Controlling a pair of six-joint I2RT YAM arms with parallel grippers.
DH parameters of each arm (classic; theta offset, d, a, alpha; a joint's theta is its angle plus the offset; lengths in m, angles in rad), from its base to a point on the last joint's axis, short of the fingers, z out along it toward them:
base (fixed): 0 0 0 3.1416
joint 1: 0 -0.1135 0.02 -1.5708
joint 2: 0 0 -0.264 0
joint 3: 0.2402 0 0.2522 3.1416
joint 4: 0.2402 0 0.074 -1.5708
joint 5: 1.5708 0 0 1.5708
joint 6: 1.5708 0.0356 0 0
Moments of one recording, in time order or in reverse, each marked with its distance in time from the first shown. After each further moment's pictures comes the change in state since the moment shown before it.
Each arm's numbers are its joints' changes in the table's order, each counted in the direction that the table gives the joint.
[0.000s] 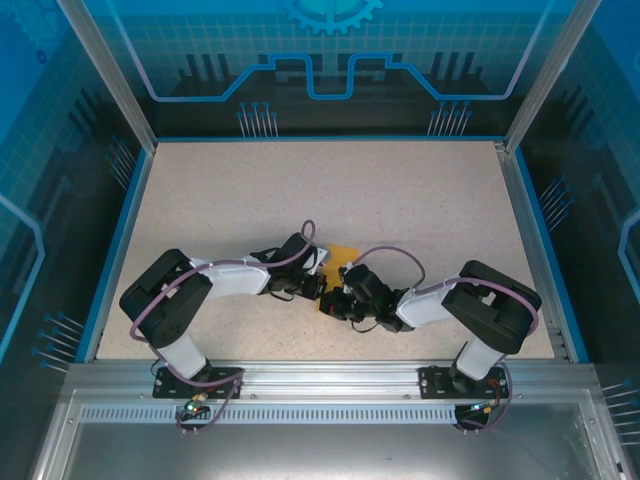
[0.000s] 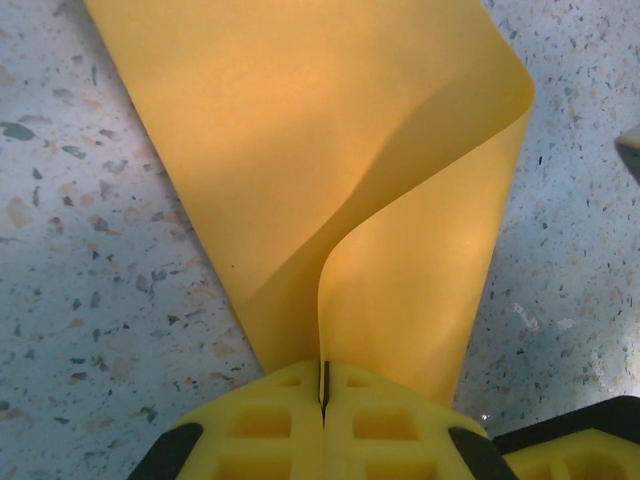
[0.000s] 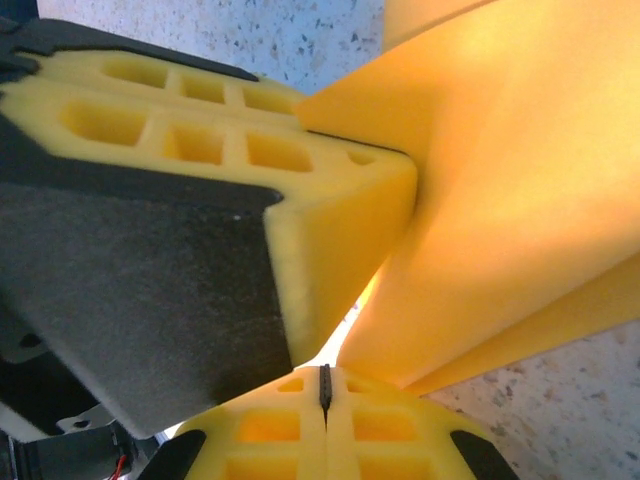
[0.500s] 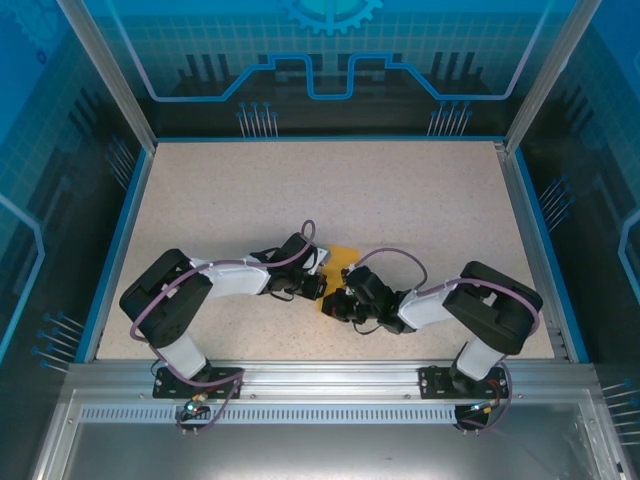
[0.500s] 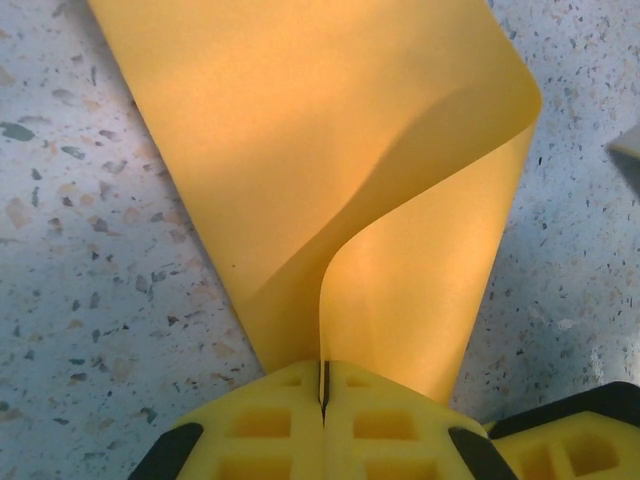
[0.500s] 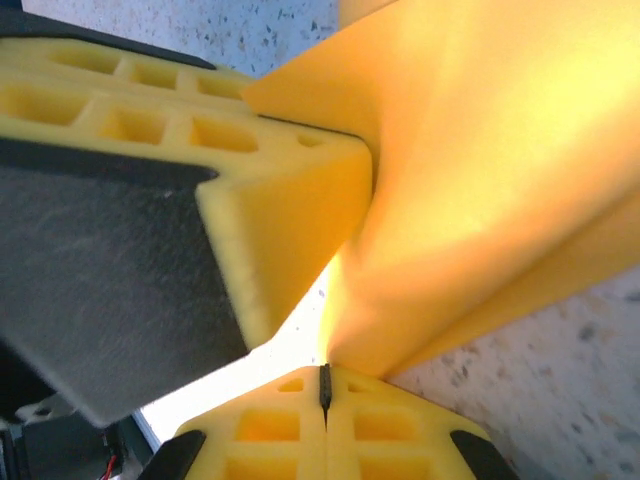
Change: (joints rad) left arm 0.000 -0.001 0.000 0.000 0.000 0.000; right arm 0.005 0.029 -0.028 0.010 0.008 0.007
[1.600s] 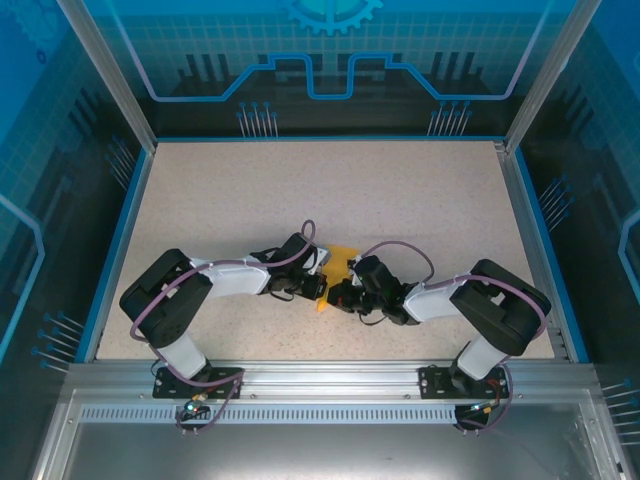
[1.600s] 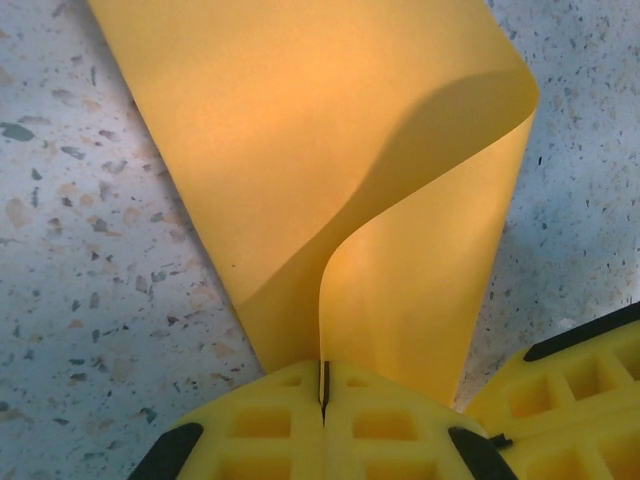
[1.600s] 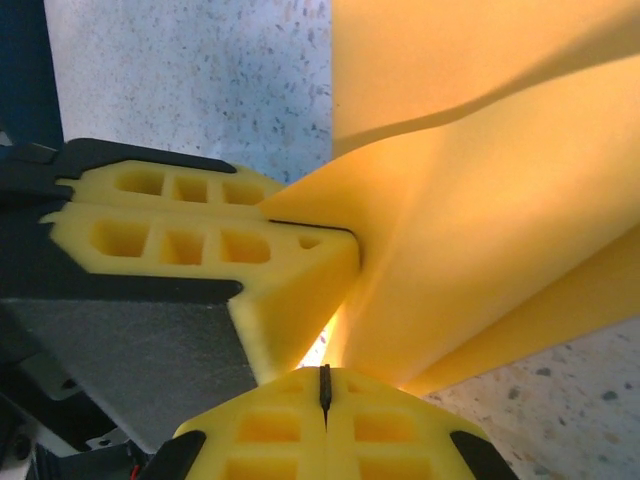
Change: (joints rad) left arm 0.000 0.000 0.001 0.000 0.001 0.000; right arm 0.097 0.014 0.017 0.035 -0.076 -0.042
